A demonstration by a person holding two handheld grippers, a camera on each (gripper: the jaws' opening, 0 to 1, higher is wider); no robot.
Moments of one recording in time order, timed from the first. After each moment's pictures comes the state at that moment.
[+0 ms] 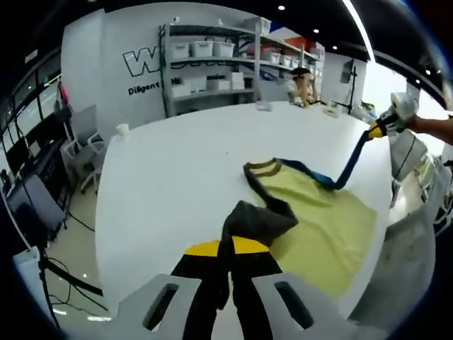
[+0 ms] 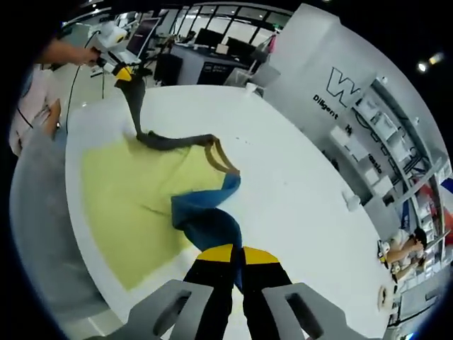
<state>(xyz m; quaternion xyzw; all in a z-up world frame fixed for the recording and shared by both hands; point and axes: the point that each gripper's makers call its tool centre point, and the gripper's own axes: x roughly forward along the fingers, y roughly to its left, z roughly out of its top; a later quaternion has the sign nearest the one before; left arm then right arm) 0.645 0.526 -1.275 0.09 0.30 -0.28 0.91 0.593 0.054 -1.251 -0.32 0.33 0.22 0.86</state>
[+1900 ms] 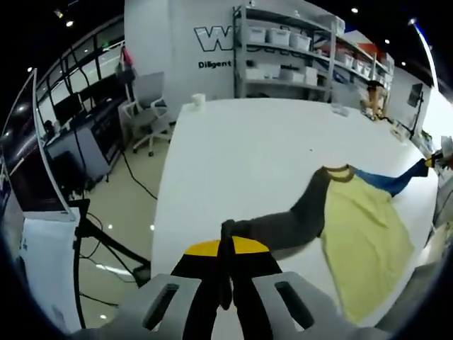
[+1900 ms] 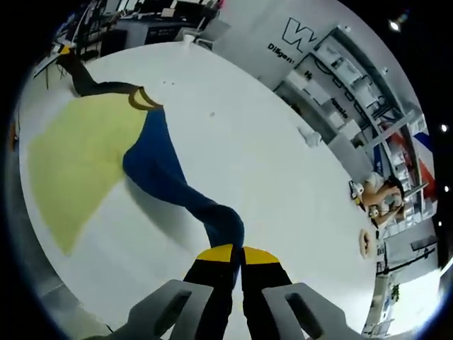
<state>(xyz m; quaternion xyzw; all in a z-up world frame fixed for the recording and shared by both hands) 0.698 0.636 -1.297 0.04 0.36 -0.09 0.93 0.621 -0.108 -1.286 -0.31 0.43 0.06 0.84</state>
